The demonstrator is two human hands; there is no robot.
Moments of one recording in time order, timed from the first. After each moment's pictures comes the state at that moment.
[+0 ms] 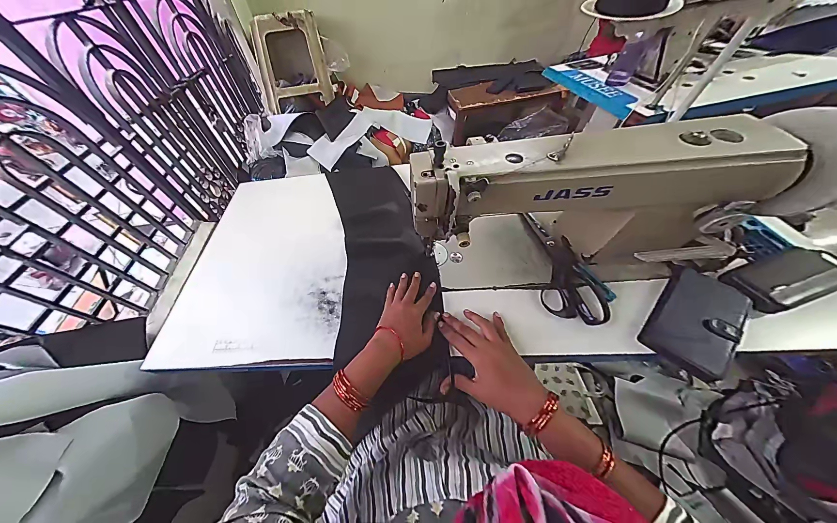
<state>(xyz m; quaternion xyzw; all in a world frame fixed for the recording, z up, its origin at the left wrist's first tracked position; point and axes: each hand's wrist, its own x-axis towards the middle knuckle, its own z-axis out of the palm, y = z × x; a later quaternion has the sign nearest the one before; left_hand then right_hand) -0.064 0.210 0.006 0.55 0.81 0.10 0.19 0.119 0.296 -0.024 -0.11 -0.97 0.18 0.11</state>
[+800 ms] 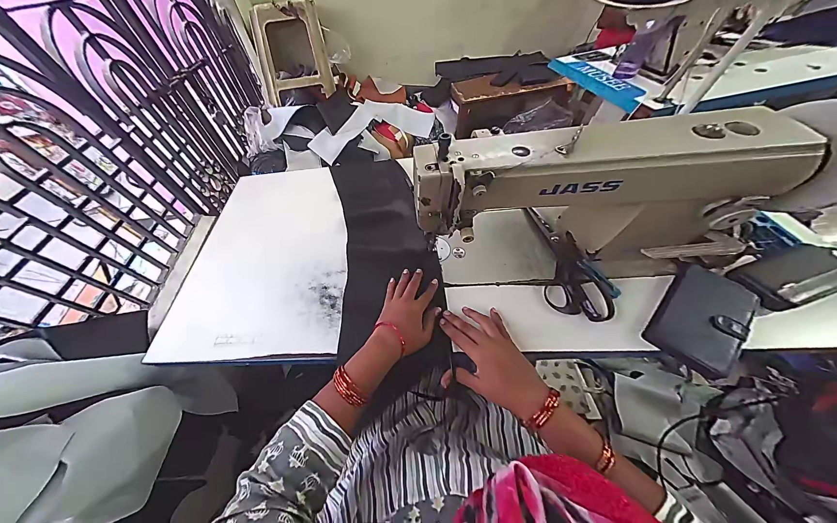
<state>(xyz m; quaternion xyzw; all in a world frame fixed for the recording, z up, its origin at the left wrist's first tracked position) -0.066 0.207 0.002 0.56 0.80 0.10 0.17 0.118 0.297 -0.032 -0.09 -0.97 0.17 0.15</state>
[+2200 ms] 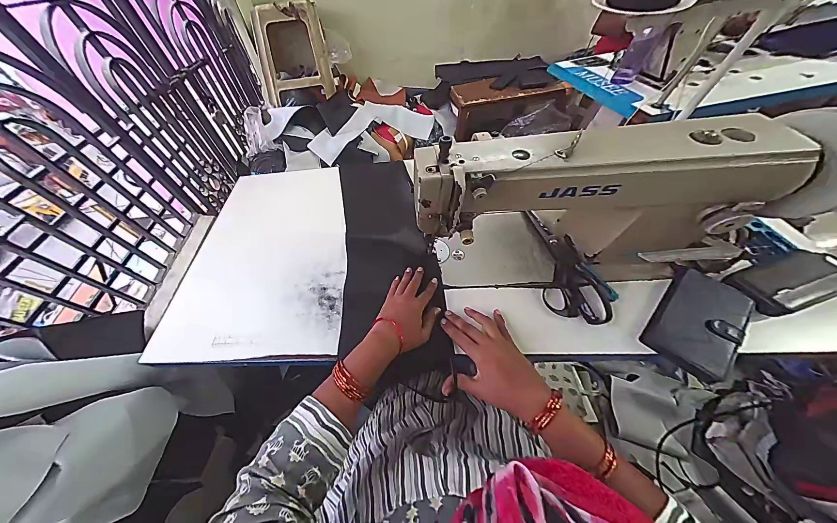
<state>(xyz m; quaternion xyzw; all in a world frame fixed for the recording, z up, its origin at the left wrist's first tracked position) -0.072 0.214 0.004 0.57 0.79 0.10 0.18 0.119 0.298 -0.016 -0.13 -0.97 0.20 0.05</state>
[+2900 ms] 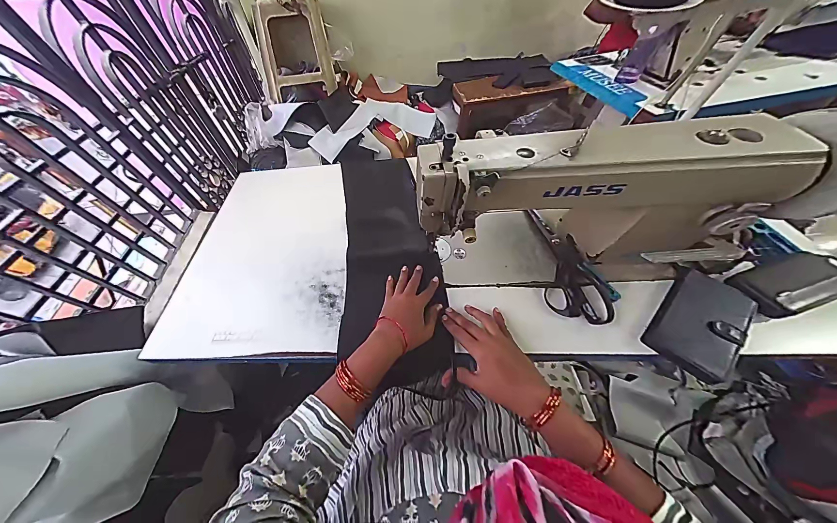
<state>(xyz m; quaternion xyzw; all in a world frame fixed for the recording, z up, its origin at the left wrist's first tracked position) -0.066 0.214 0.009 0.54 0.81 0.10 0.19 0.117 0.298 -0.017 -0.12 -0.97 0.19 0.08</state>
